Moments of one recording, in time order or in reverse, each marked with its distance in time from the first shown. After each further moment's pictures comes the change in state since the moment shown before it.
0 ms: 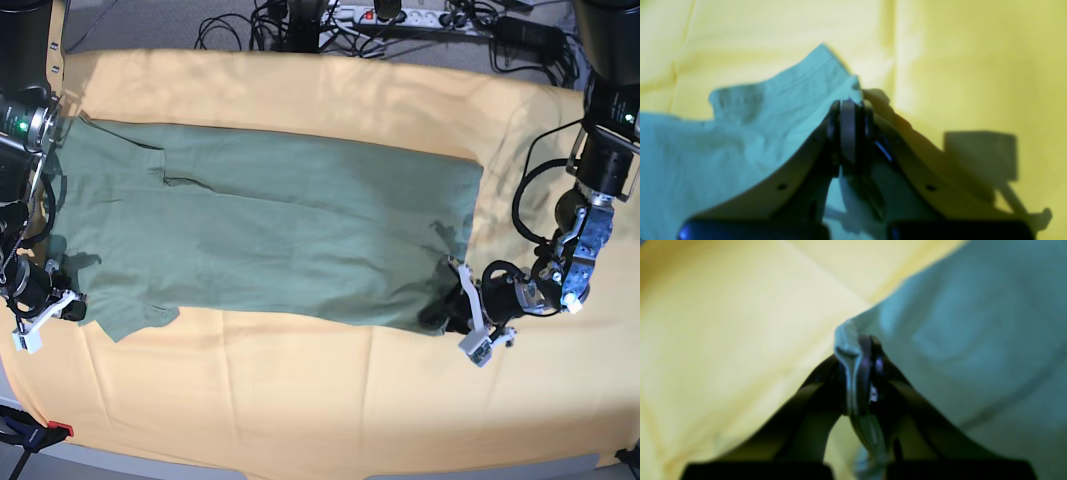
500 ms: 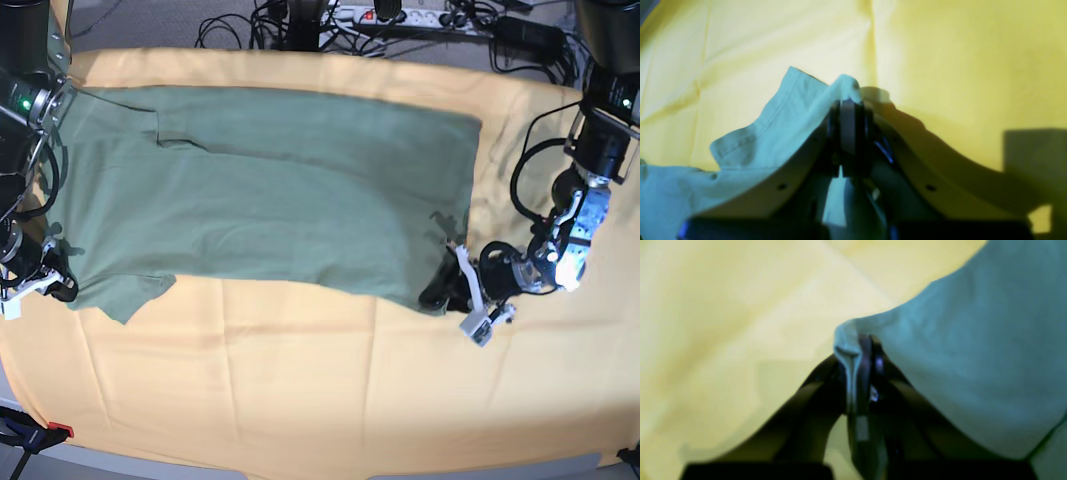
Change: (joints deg) left arm 3.4 -0.2 -0.1 0.1 0.0 4.5 -1.8; right arm -6.0 -0.3 11.2 0.0 8.3 2.1 -1.7
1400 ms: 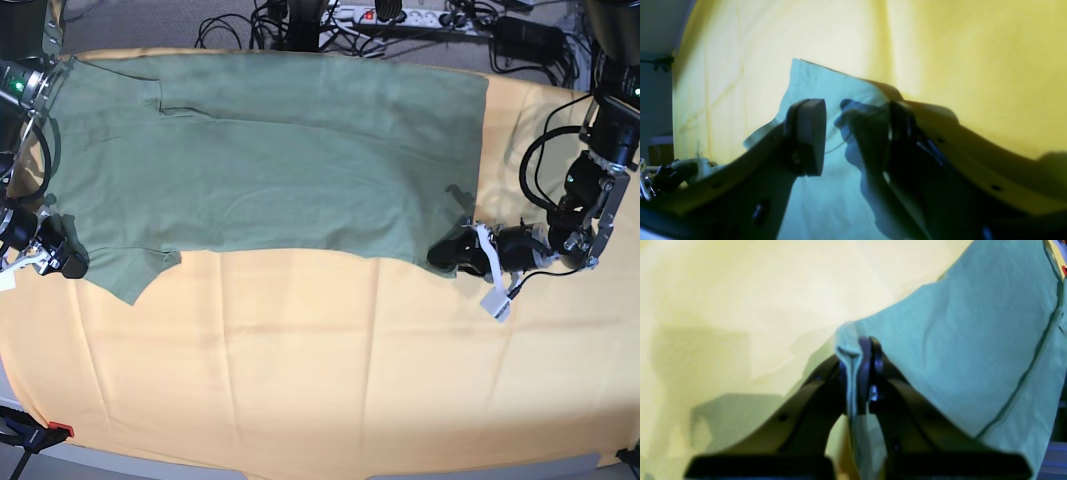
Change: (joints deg) left arm 3.7 -4.3 -0.2 0.3 -28.0 -4.8 21.5; right arm -5.6 3.0 0.0 0.1 21.6 0.3 -19.6
